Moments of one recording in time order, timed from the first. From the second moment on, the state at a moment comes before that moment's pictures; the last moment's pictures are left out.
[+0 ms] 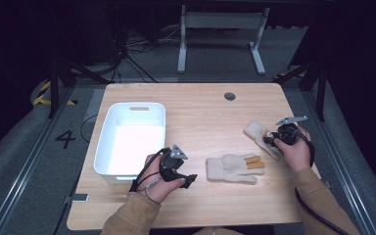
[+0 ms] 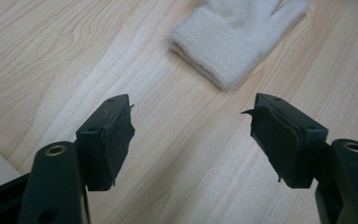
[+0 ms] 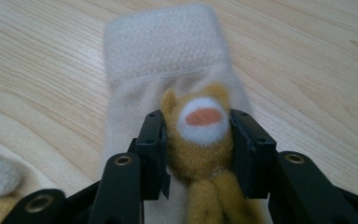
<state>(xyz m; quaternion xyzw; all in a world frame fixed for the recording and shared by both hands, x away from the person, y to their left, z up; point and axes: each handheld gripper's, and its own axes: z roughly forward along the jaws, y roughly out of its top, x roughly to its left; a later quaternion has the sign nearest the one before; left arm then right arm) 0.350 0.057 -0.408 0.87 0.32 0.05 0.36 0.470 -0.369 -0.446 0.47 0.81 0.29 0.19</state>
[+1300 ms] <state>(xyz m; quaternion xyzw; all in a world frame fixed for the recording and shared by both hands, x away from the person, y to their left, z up) 0.353 0.052 -0.409 0.88 0.32 0.04 0.36 0.428 -0.330 -0.366 0.34 0.84 0.38 0.18</state>
